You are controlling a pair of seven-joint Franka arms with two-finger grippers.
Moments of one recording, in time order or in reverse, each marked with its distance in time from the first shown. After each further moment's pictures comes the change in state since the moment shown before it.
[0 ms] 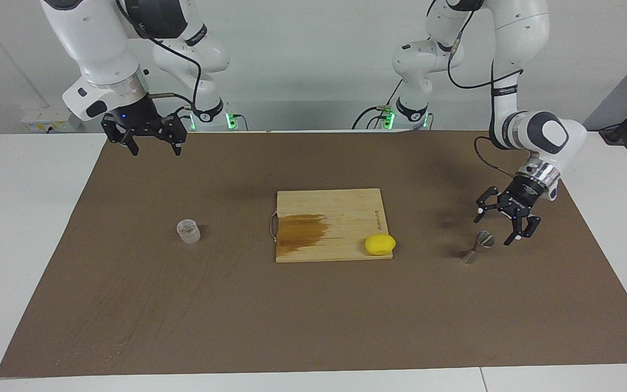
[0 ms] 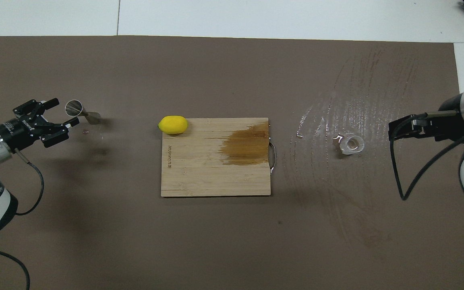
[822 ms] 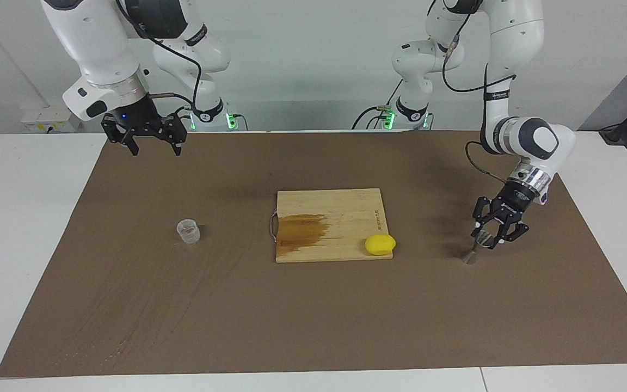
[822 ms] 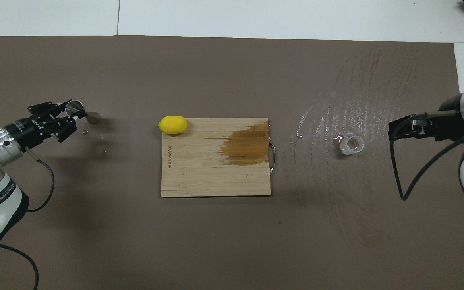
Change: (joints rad) left arm -0.027 0.019 0.001 -0.001 -0.036 0.030 -0.009; right arm 0.000 0.000 0.000 0.000 0.000 0.000 0.000
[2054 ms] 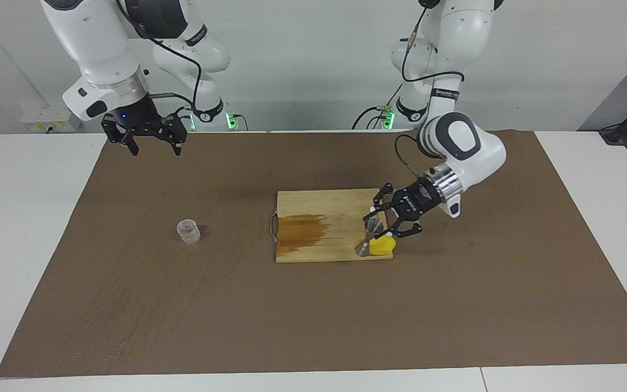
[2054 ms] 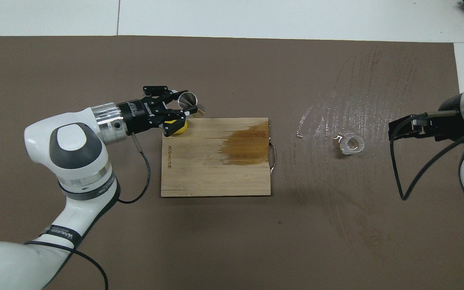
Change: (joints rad) left arm -0.506 0.016 -0.024 0.154 -0.118 0.053 -0.097; right arm 0.000 0.000 0.000 0.000 0.000 0.000 0.000
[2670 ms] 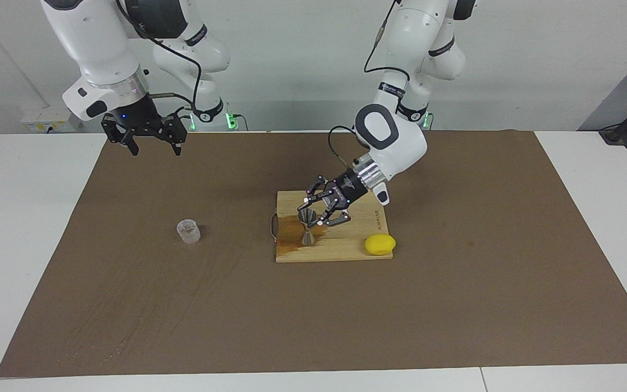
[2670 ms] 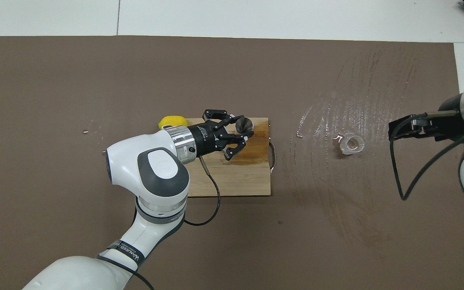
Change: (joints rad) left arm -0.276 0.067 0.001 0.048 -0.049 0.257 -0.016; right arm 0.000 0.000 0.000 0.000 0.000 0.000 0.000
